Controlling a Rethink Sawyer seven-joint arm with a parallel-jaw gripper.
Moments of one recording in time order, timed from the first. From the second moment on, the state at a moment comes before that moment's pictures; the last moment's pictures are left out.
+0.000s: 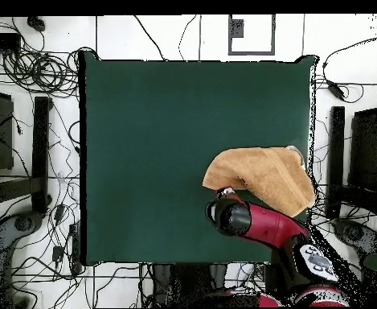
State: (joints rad) arm -0.38 -0.50 -0.09 1.86 -0.18 0.20 2.73
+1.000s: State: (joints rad) arm -0.32 -0.52 -0.09 1.78 -0.16 0.29 2.73
